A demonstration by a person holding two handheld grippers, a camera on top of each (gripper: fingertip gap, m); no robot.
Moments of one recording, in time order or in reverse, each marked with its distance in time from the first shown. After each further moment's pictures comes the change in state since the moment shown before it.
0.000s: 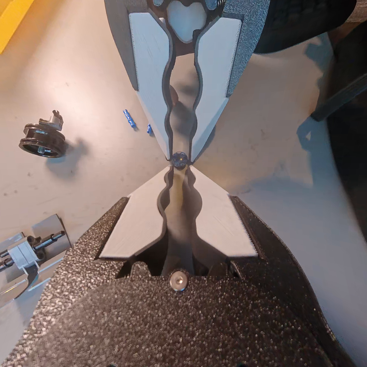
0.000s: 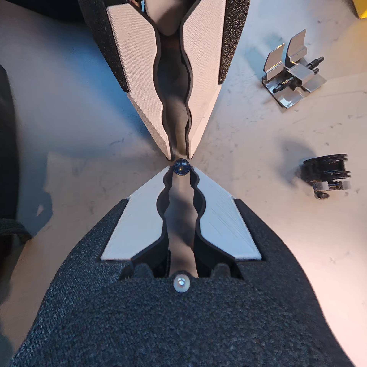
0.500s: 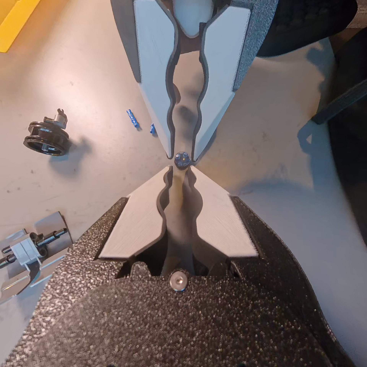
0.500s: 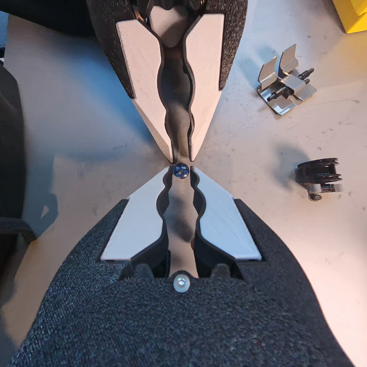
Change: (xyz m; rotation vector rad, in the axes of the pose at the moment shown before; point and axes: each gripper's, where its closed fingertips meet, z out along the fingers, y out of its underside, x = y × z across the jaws) left arm -0.002 -0.001 -0.002 0.005 -0.009 -0.016; right arm 0.001 -0.006 -0.004 0.033 0.003 -0.002
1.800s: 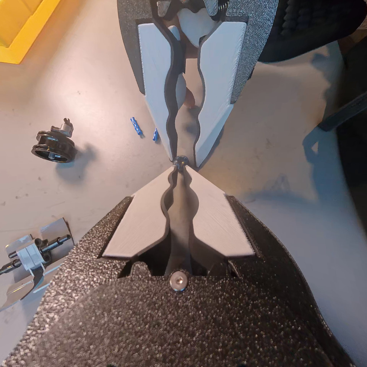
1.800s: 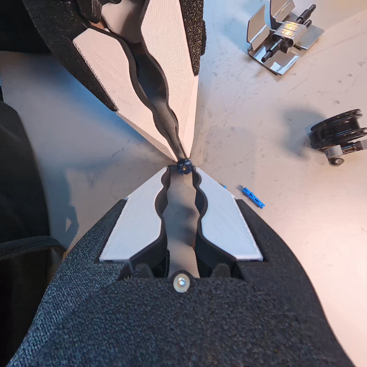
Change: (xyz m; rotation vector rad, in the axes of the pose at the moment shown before) left arm -0.002 -0.007 0.005 0.014 -0.038 0.014; right arm -0.001 0.010 0.001 -0.069 0.000 0.237
